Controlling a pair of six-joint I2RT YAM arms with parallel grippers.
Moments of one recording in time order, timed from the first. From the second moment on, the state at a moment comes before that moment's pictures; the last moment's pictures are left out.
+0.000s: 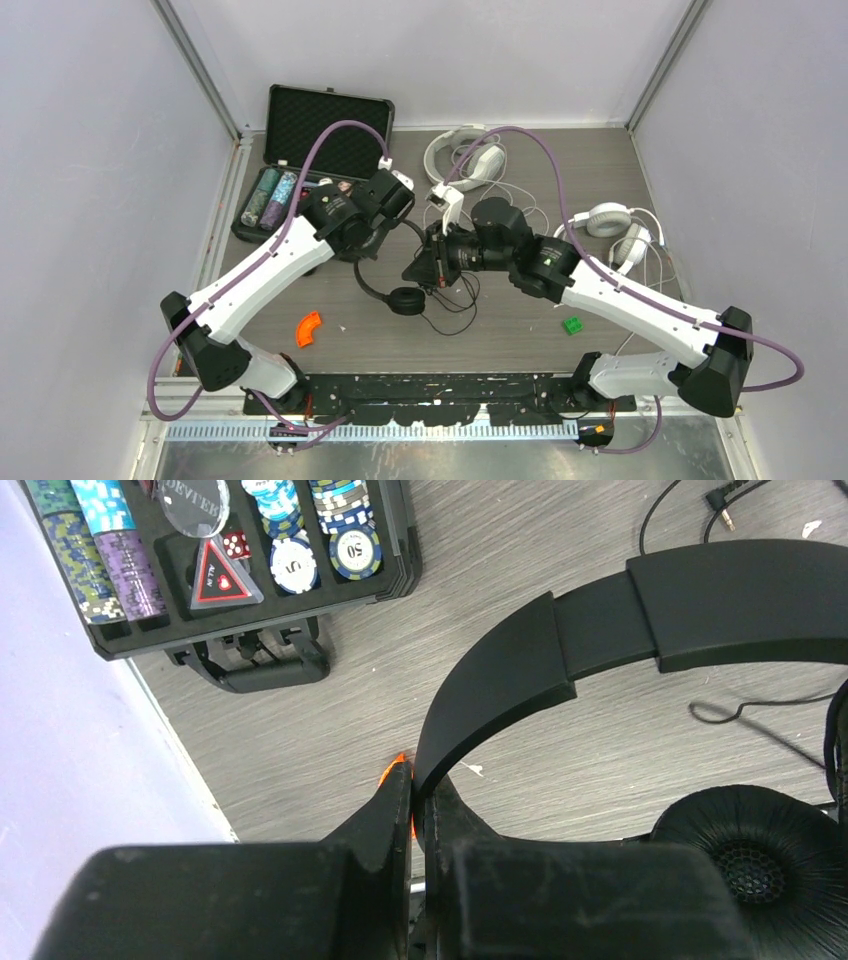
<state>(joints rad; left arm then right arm) -0.84 1.44 1.59 -1.28 -0.45 -0.20 0.93 1.21 1.11 -0.26 -0.36 0.52</state>
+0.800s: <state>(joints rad) -0.78 1.32 1.60 -1.18 -0.56 -0.49 1.02 1.23 1.11 -0.18 -0.21 0.55</state>
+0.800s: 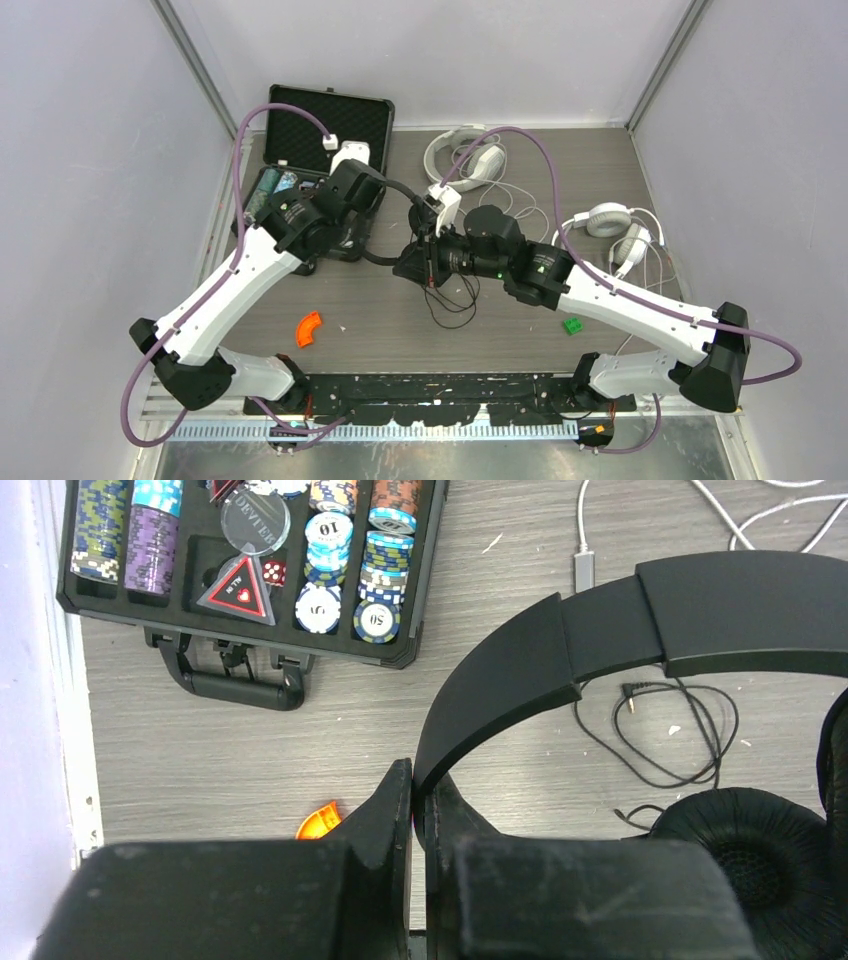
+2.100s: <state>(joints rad) -0.67 1.19 1.54 -1.04 -0.36 -0.74 1.10 1.16 0.51 0.63 0.10 0.10</state>
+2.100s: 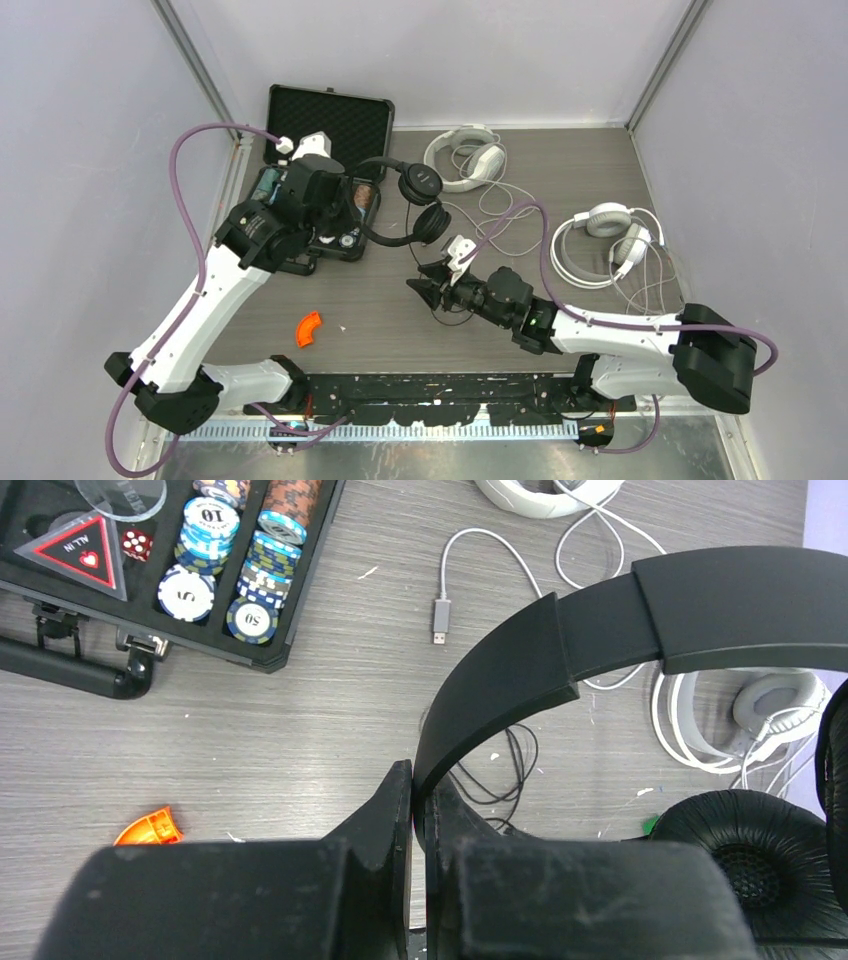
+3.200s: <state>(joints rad) -0.67 1.14 1.56 -1.05 -0.28 -0.75 1.02 1.46 0.39 1.07 0.10 -0.03</state>
